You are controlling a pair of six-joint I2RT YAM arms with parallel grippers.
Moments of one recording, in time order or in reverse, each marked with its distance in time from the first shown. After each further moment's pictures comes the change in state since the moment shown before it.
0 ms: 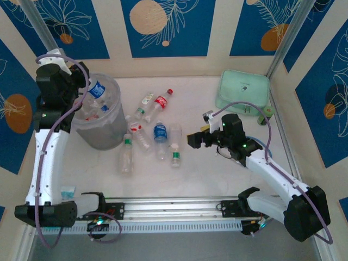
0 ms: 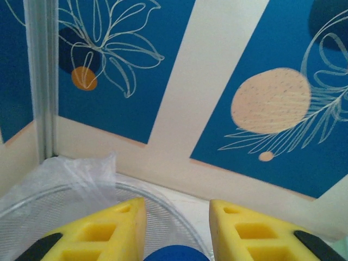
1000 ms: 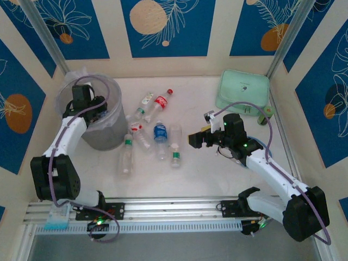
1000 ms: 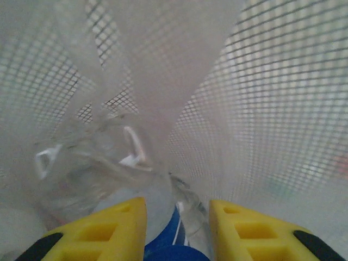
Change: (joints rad) left arm 0.055 0.274 -0.426 0.178 0.130 0.007; right arm -0.032 0.009 -0.002 -0.011 -0.037 0.003
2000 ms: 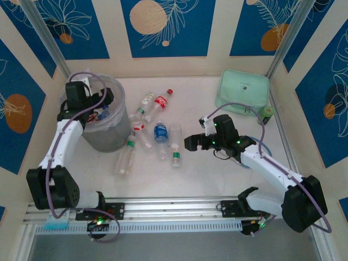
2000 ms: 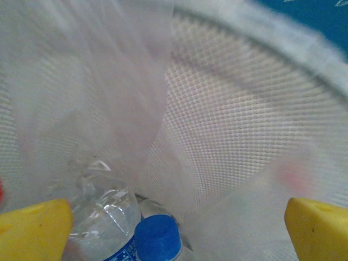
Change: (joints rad) left arm -0.001 -0.134 0.077 -0.061 0.050 0.039; right arm 0.098 0.082 0.050 -0.150 0.088 0.147
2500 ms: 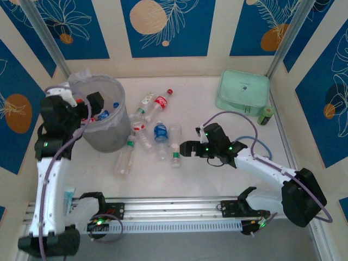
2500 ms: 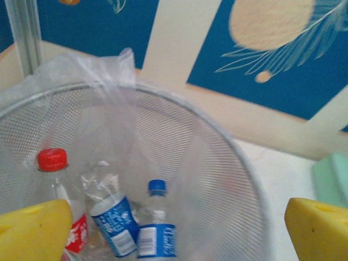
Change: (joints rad) left arm -0.014 -0.473 -0.004 -0.216 0.014 -0.032; right arm 0.131 0.055 -0.076 0.062 0.109 0.248
